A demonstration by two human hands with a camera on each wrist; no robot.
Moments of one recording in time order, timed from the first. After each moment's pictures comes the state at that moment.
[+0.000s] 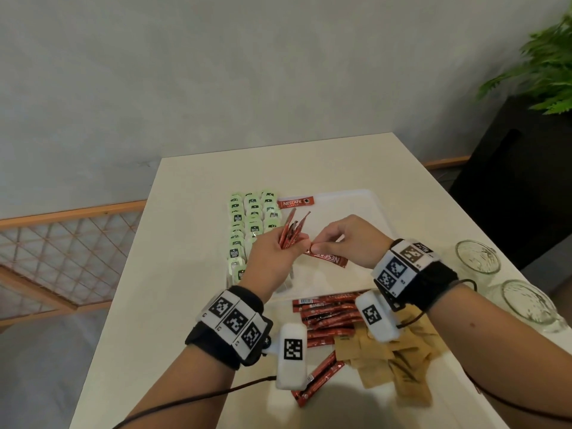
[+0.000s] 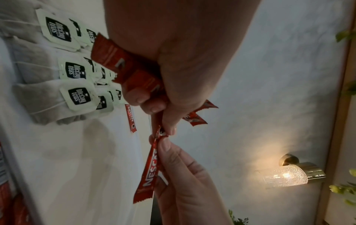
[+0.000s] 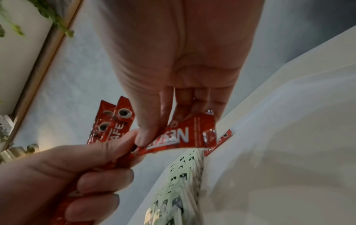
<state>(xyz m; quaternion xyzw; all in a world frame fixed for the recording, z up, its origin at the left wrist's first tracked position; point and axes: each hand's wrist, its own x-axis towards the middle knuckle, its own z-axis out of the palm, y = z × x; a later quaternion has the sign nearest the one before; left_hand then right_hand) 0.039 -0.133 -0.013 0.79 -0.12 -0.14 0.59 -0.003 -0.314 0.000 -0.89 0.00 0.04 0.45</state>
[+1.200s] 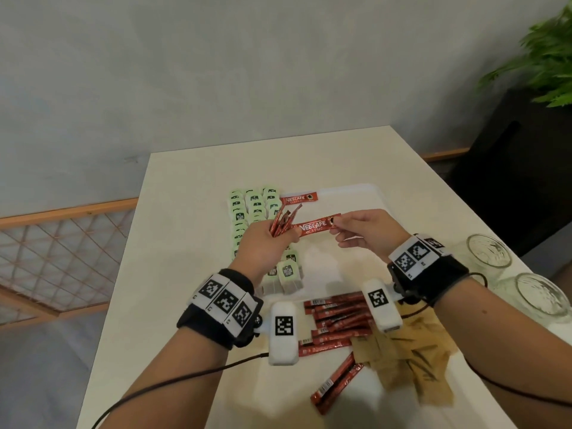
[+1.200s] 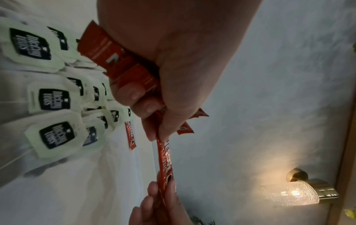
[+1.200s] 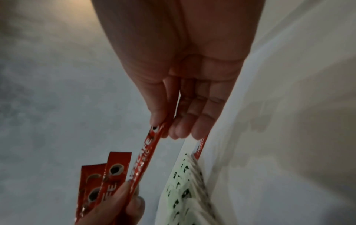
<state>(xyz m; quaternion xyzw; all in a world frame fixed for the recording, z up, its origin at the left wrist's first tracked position) 0.077 -0.111 -0.006 0.81 -0.11 -0.20 0.54 0.015 -0.318 -0.018 -0.67 0.21 0.00 0.72</state>
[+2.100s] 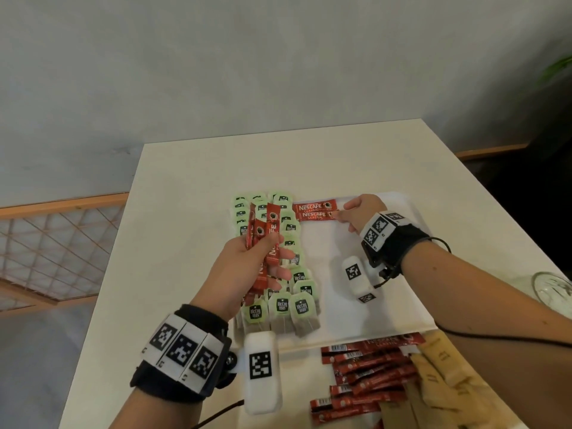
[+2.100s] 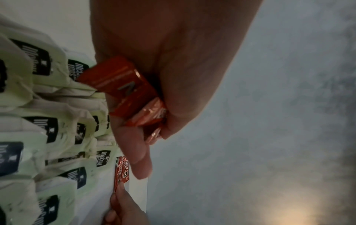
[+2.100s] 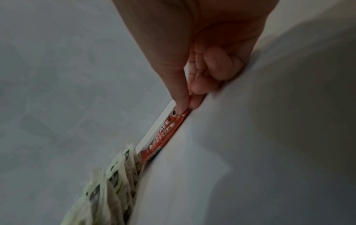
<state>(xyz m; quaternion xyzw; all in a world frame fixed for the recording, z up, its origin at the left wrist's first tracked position) 0.122 -0.087 -0.014 0.68 -0.01 -0.30 0.67 0.153 -0.352 -0.075 -0.80 0.38 0.02 0.47</state>
